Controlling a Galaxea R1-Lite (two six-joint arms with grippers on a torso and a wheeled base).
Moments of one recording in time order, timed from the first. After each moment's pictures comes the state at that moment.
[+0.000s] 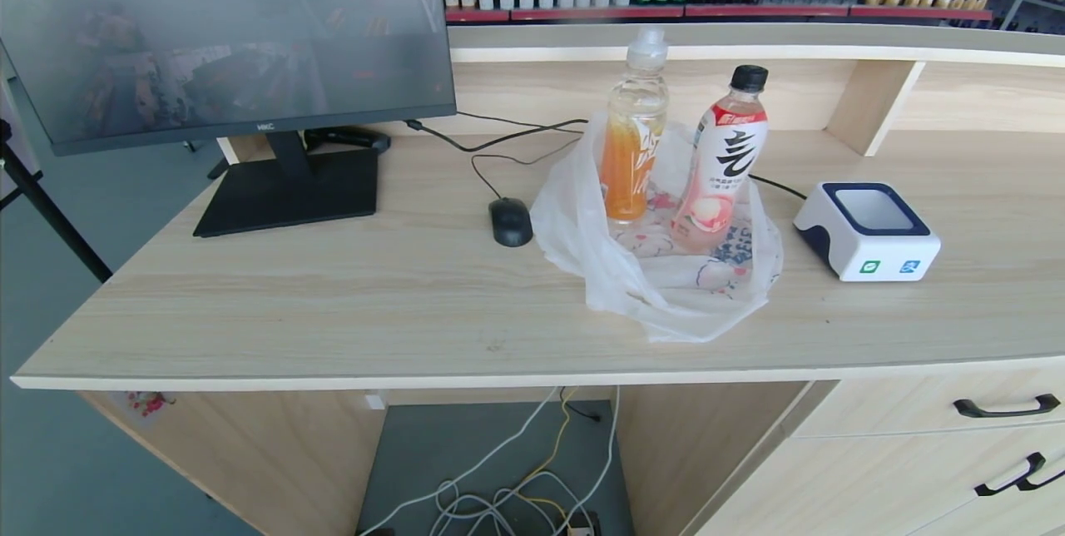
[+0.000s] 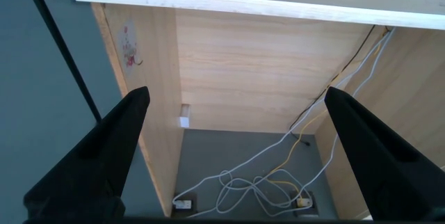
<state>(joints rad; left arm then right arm) 0.00 0.00 0.00 0.00 0.00 0.00 0.00 0.00 0.00 0.00 0.04 -0.03</state>
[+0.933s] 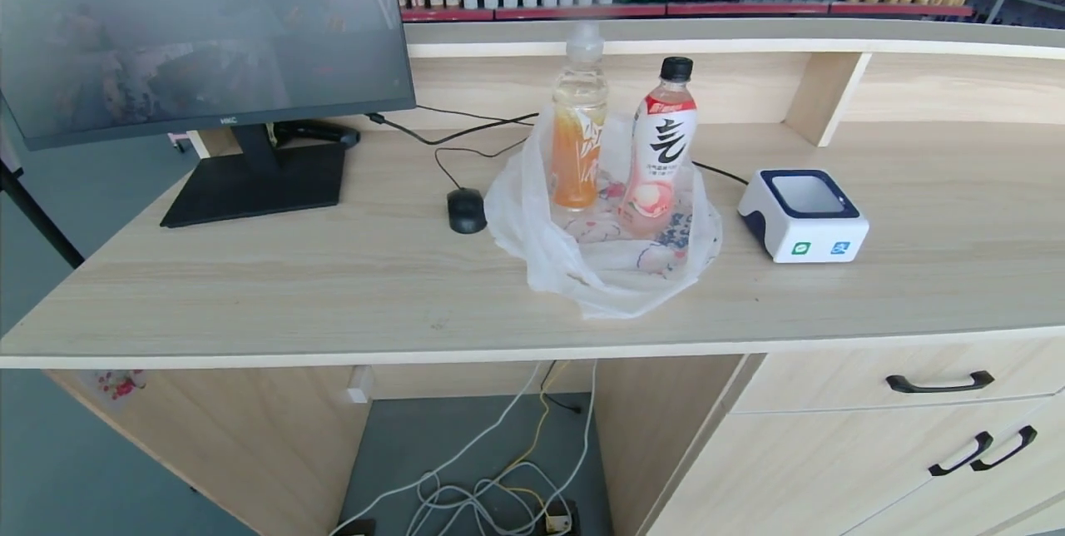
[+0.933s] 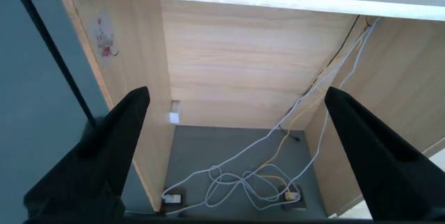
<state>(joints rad) 0.00 0.00 0.00 0.00 0.00 0.00 0.00 0.00 0.00 0.00 0.04 -0.03</state>
